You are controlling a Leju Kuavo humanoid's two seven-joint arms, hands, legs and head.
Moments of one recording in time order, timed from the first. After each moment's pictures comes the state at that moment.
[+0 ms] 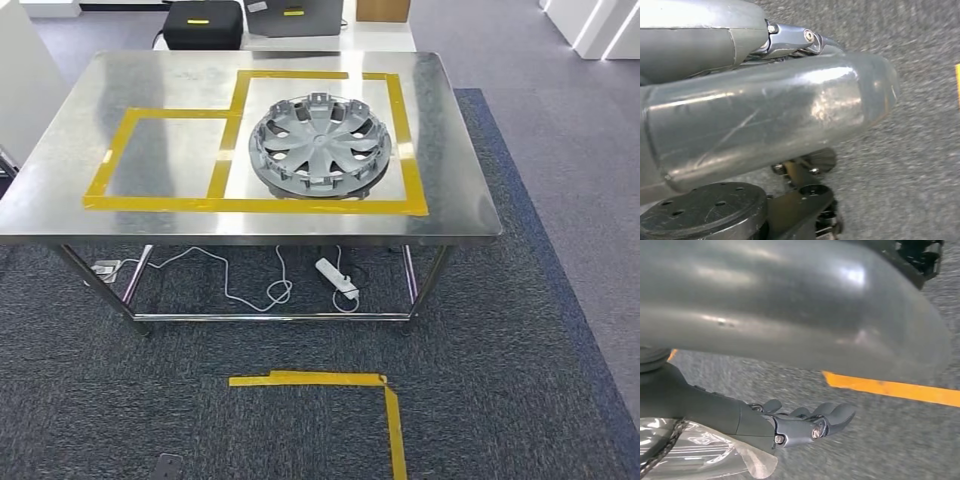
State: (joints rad) left arm -0.09 -0.16 1.29 -0.22 -1.08 0.05 -0.45; right arm -0.07 0.26 -1.09 -0.22 1.22 -0.15 -0.25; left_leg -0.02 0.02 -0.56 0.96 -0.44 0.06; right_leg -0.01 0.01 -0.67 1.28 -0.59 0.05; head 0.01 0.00
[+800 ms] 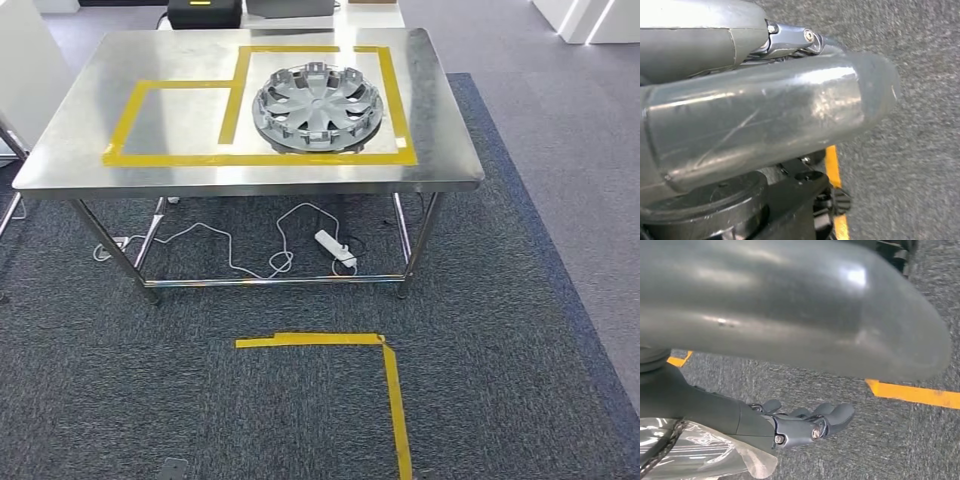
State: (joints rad) left arm -0.08 -0.18 1.28 -0.22 -1.09 0.07 -0.44; right arm -0.07 0.27 -1.07 -0.21 1.24 -0.18 -0.26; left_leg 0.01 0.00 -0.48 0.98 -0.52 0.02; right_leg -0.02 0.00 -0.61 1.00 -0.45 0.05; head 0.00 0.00
